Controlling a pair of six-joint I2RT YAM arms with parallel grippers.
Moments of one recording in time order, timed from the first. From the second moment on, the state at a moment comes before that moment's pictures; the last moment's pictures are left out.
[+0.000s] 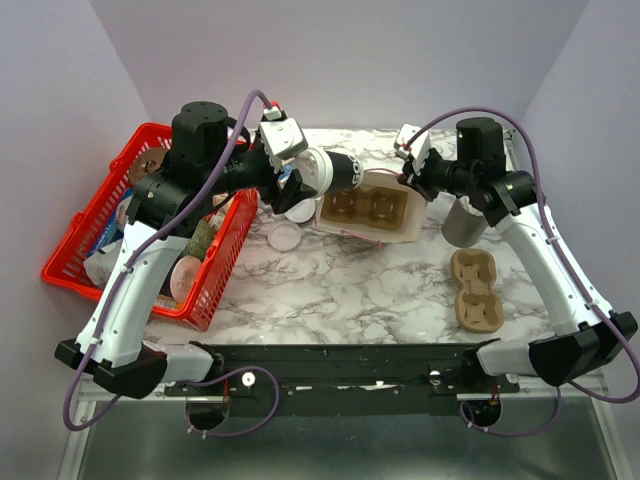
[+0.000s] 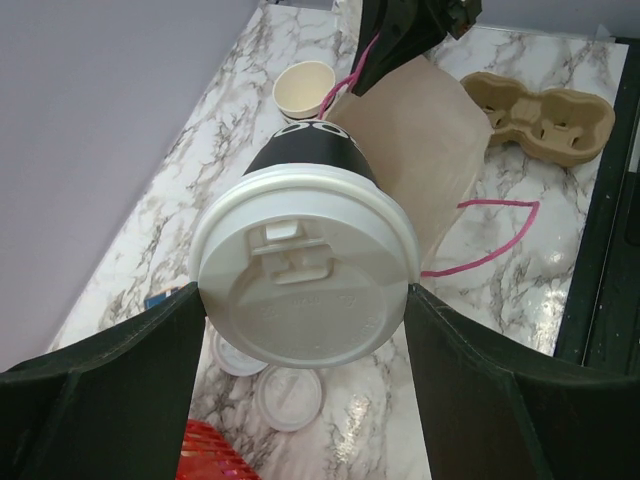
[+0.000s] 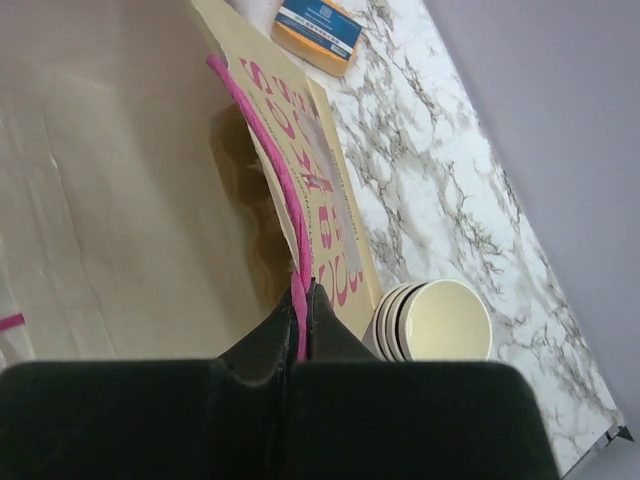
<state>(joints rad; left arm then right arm) -0.48 1.30 1.81 -0.83 0.61 0.41 0.36 1.34 1.51 -0.71 -0.46 -0.70</state>
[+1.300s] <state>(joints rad) -0.81 1.50 1.80 -1.09 0.40 0.86 0.45 1.26 1.36 -0.69 -0.41 -0.59</state>
